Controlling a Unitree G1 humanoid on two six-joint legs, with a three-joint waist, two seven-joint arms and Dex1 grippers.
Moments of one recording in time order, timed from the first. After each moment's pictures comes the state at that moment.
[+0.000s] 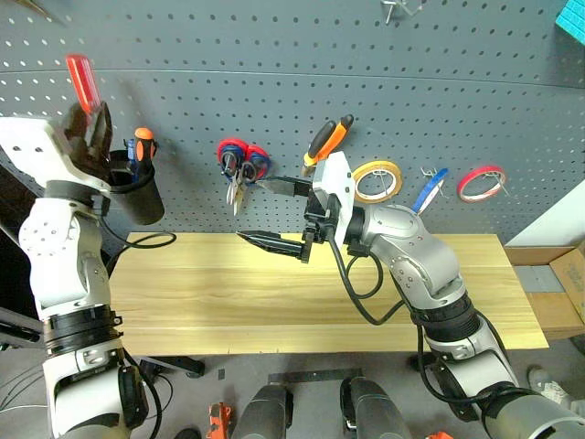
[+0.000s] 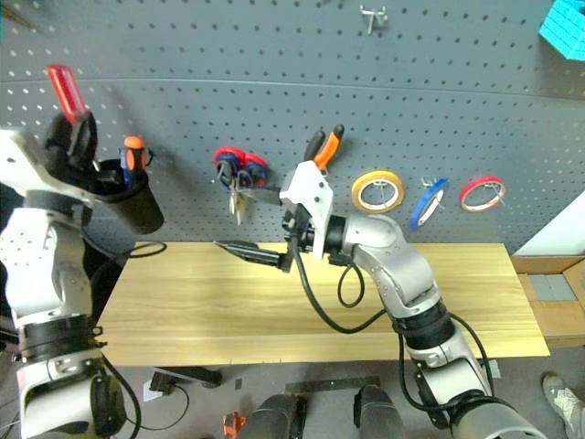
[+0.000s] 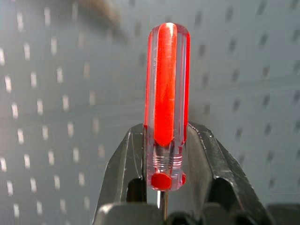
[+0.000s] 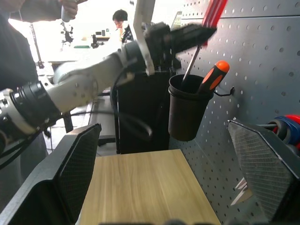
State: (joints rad) left arm -0.54 0.55 0.44 0.19 -0.31 -0.07 -0.32; right arm -0.72 -0.16 0.27 -0.17 0.38 0.47 0.81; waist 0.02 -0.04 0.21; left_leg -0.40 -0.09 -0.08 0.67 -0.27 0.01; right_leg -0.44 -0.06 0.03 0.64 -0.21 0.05
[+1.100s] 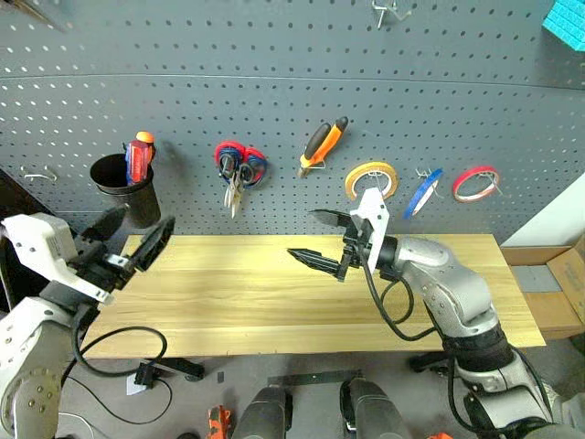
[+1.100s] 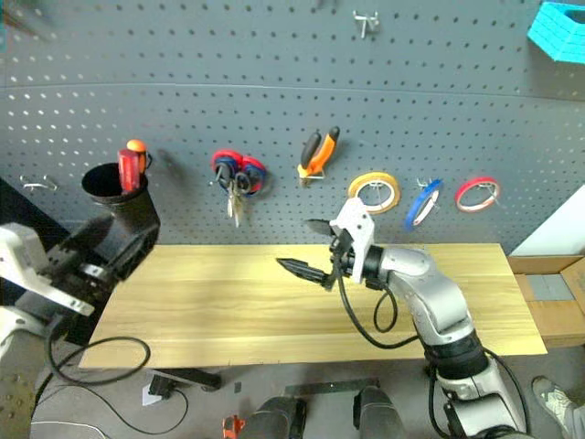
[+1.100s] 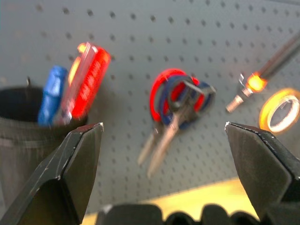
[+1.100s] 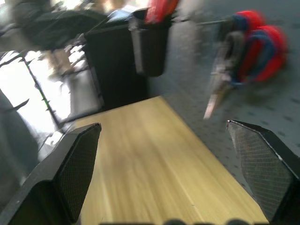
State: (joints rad) left arm 0.17 0.57 0.57 -0.47 -0.73 0.43 -0.48; right arm -0.38 -0.29 0.17 -0.25 0.37 0.52 0.67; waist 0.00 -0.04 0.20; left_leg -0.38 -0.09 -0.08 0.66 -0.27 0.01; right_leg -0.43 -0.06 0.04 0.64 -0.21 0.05
